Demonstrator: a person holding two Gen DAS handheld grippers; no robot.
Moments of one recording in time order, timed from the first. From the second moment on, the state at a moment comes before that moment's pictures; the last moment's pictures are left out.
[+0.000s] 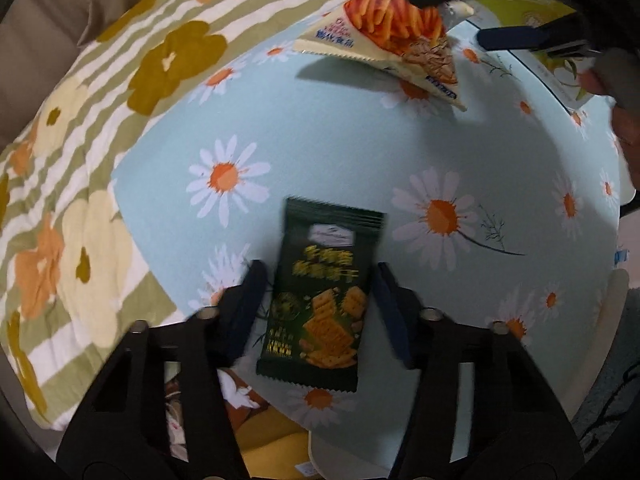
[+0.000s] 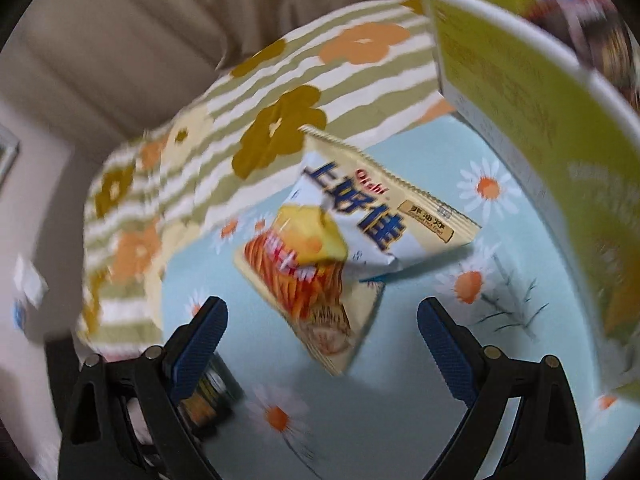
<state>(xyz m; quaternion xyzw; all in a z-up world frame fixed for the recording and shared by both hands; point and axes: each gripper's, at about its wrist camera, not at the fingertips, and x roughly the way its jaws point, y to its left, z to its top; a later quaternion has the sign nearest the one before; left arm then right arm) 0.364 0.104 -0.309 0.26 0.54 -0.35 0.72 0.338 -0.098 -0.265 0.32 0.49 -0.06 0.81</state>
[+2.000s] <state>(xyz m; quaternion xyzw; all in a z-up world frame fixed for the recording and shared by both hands) 0.332 -0.142 -0.103 0.07 0.44 -0.27 0.85 0.282 -0.332 -0.062 0.25 0.35 0.07 0.90</state>
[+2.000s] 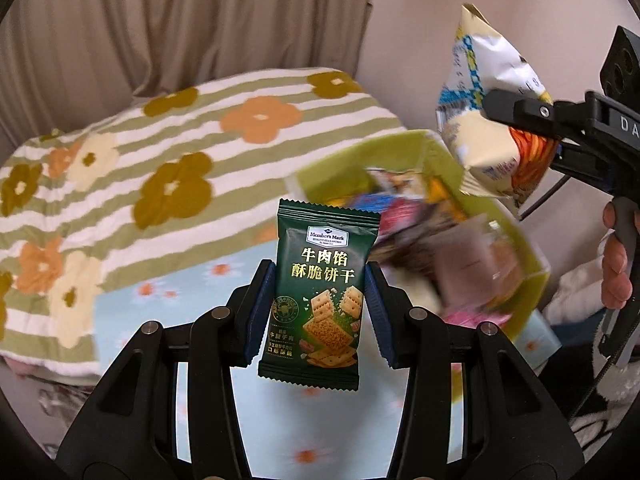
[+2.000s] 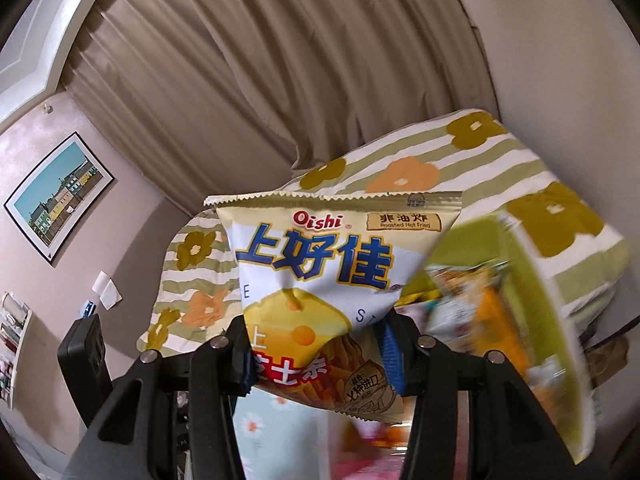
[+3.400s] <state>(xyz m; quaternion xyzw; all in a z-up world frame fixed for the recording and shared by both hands) 0.262 -0.150 -0.127 0.05 0.49 -0.13 0.86 0.328 -0.384 -0.127 0.16 0.46 0.05 0.87</state>
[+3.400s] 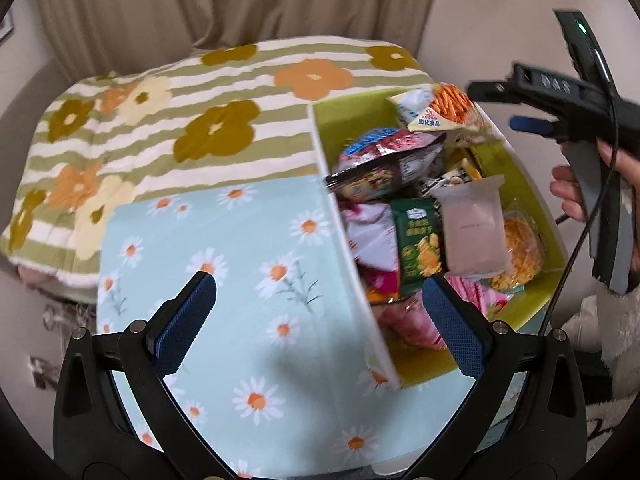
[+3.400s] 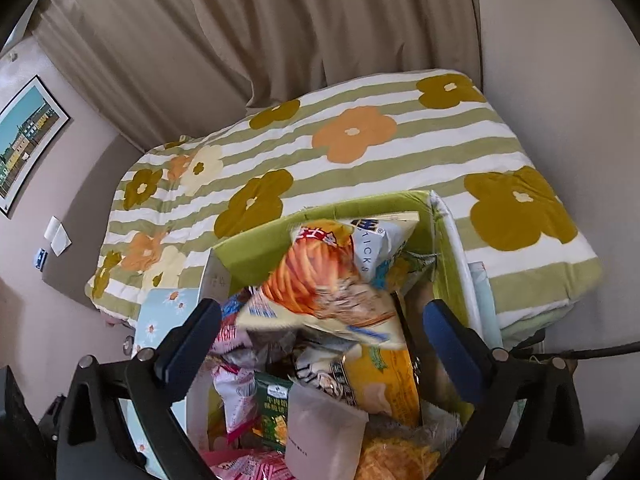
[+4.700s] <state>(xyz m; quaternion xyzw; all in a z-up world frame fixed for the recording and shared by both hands) 0.029 -0.003 -0.012 0.00 0.27 -0.09 0.96 0.014 -0.211 -0.025 0.02 0.25 -0.03 0.97</state>
